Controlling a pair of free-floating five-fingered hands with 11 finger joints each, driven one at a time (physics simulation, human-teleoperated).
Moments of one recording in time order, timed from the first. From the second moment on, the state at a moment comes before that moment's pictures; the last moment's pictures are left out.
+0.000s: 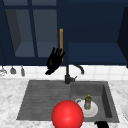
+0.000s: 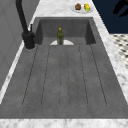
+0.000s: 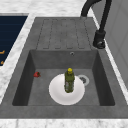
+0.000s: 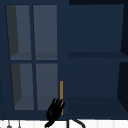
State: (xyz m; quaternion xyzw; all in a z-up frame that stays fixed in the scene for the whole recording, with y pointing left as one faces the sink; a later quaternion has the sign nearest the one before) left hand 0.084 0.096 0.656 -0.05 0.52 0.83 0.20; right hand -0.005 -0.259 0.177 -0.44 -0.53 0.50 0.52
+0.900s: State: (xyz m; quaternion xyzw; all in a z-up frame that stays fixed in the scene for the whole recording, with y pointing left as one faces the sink) left hand 0.109 0.074 0.658 -0.04 0.51 0.84 0.21; right hand -0.005 -0.259 0.177 -0.44 -0.53 0.50 0.52
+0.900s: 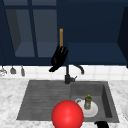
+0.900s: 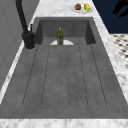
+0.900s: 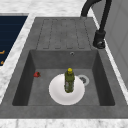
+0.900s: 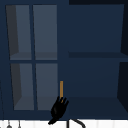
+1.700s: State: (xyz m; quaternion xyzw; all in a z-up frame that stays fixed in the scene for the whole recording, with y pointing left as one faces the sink) left hand 0.116 0.080 0.637 -0.03 0.49 0.84 0.21; right hand -0.005 -0.259 0.177 -0.44 -0.53 0.50 0.52
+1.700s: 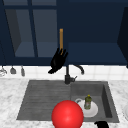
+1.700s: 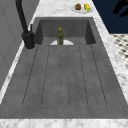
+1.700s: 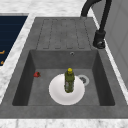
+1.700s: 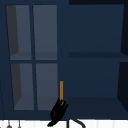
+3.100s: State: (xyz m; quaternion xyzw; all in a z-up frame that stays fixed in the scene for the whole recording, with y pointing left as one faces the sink) left hand 0.095 0.090 0.638 0.00 0.47 0.85 0.24; right hand -0.005 -0.259 0.177 -0.44 -0.53 0.50 0.52
